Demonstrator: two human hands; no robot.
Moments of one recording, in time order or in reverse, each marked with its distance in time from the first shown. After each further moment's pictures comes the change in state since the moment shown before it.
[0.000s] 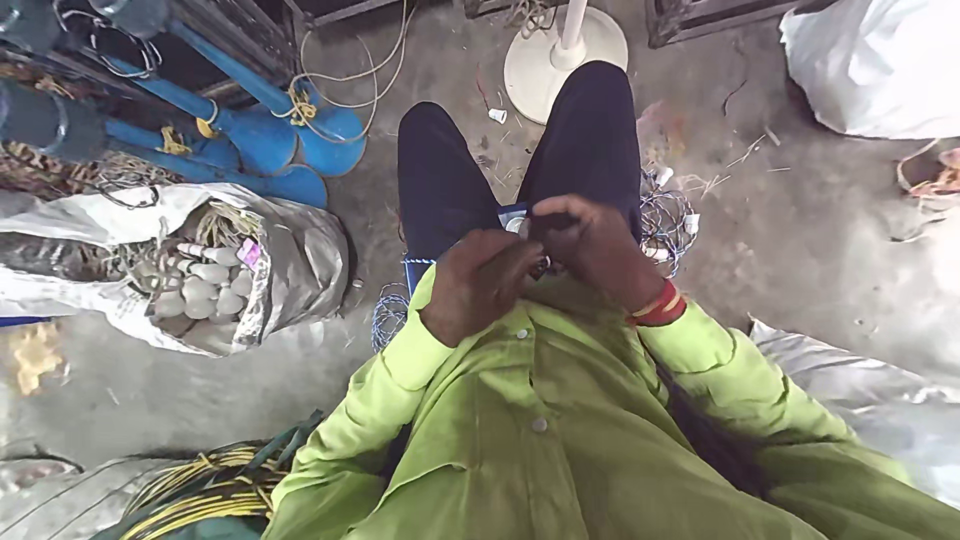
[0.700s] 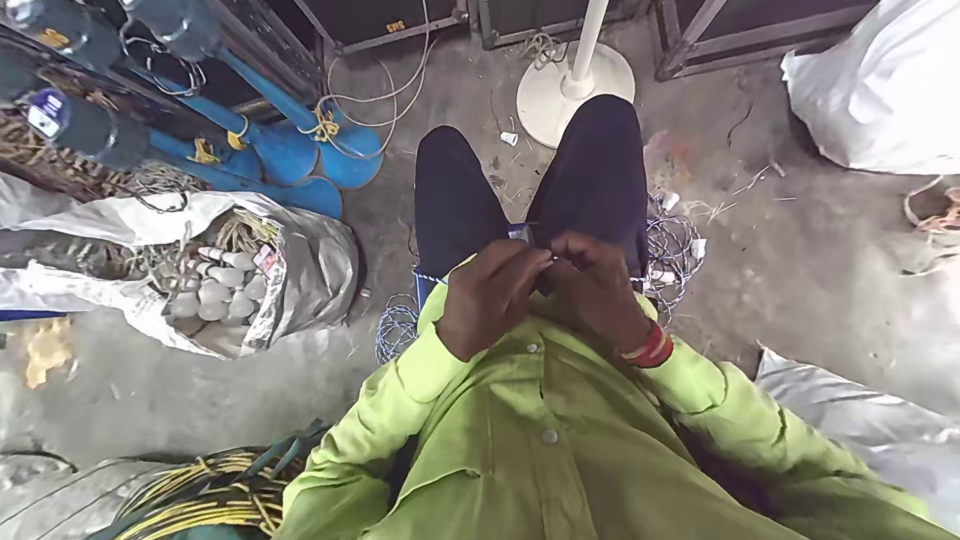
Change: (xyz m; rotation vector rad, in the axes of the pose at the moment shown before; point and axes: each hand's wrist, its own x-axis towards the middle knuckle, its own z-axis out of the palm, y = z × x) left_hand 0.010 0.008 -0.002 -0.006 0.117 -0.033; right_hand -0.010 0.002 0.025 -0.025 0.122 -0.273
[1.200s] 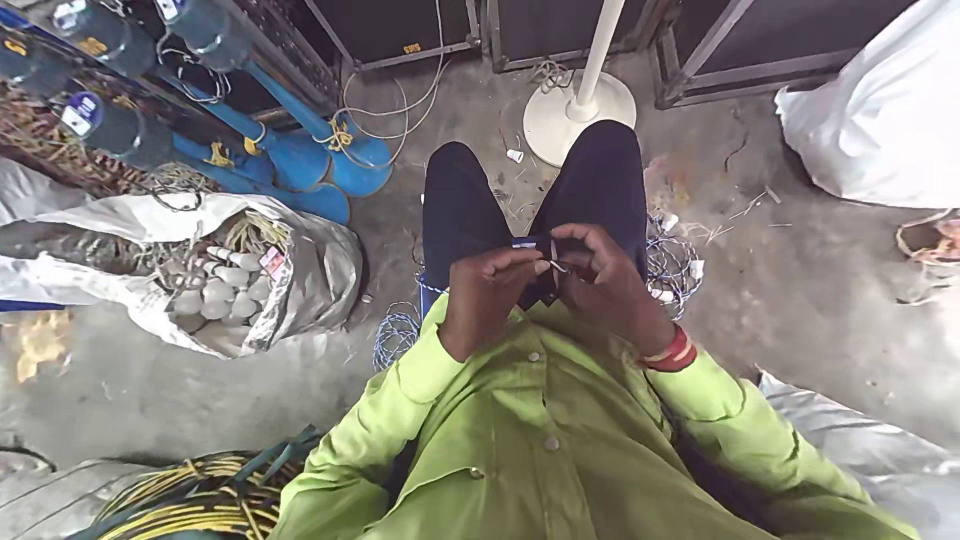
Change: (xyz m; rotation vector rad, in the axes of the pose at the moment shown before) left_hand 0.006 0.000 -0.007 -0.336 -0.101 -0.528; right_hand 0.008 -0.007 -0.019 -0.031 -0.112 0.127
